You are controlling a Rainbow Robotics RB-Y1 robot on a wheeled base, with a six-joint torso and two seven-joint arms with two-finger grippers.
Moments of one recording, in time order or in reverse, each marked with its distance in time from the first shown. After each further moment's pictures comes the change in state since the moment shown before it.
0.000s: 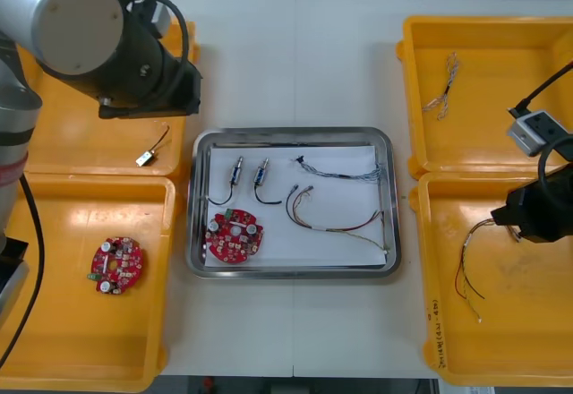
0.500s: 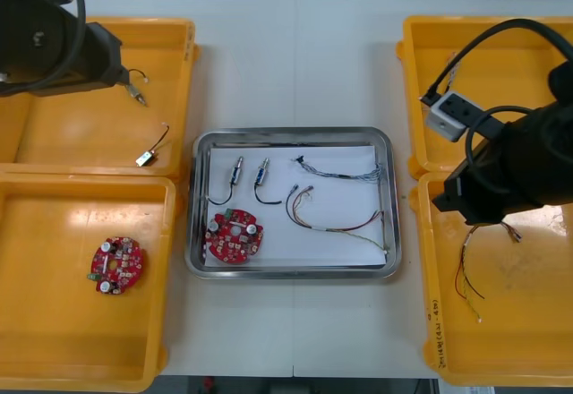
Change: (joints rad) right arm -0.250 -0.049 0.288 0.000 -0.079 0.000 0.000; left arm 0.078 0.143 0.216 -0.070 0.088 0.001 -0.062
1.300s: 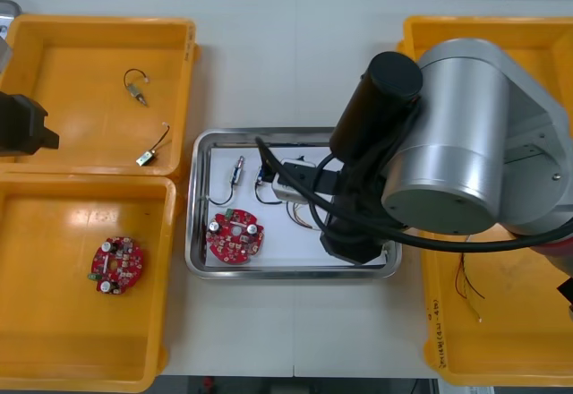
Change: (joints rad) right arm -0.331 0.165 0.598 0.132 0.115 0.000 0.000; left arm 0.304 0.106 0.192 -0.071 0.109 0.000 -0.214
